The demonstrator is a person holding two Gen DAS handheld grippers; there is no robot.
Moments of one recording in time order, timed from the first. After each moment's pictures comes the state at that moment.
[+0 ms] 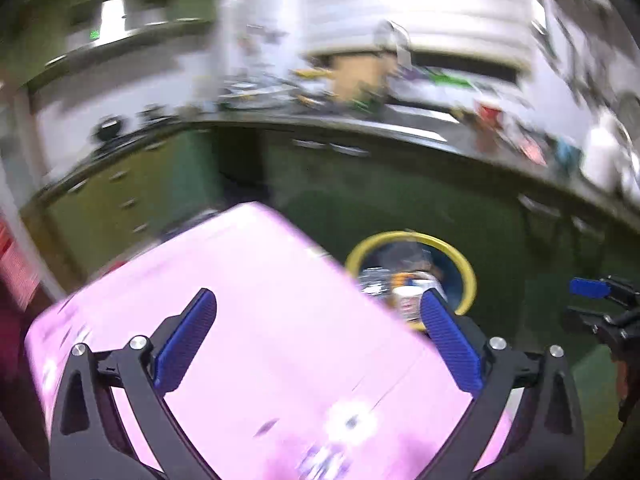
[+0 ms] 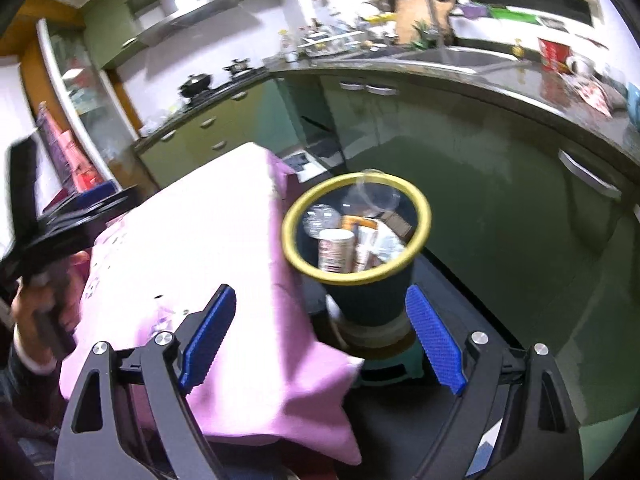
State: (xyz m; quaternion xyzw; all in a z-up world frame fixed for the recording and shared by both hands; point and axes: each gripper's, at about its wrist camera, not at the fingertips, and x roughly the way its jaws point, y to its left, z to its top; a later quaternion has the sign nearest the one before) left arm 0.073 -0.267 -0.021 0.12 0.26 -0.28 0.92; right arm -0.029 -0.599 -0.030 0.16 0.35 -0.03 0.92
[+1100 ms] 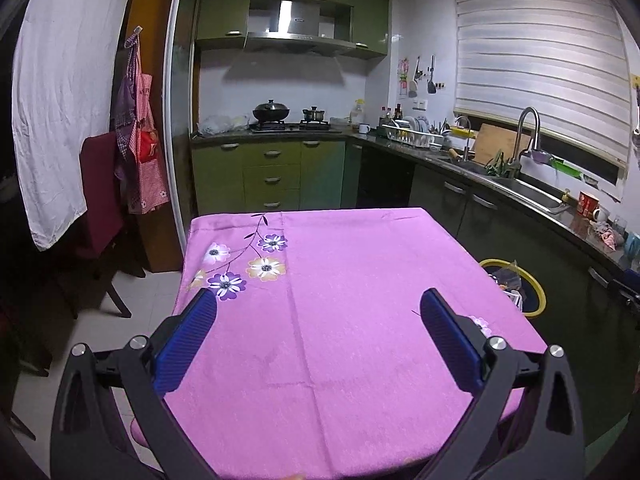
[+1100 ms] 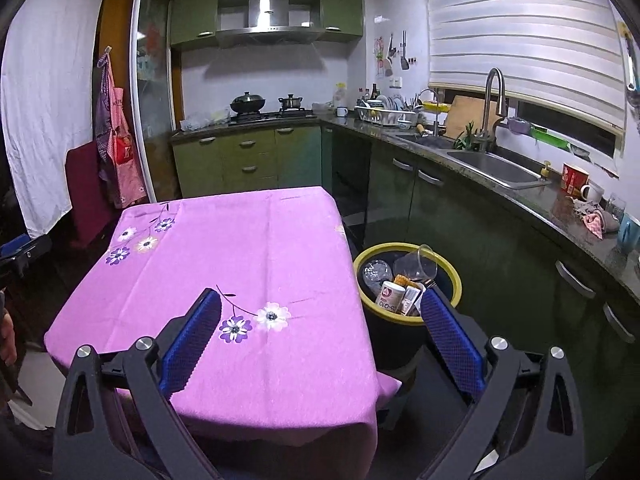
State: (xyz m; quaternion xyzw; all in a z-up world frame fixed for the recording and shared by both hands) left arm -0.052 -0.035 -0.003 0.00 0.23 -0.08 0.97; right arm -0.098 -0.442 0.028 0.01 0.26 -0.02 0.96
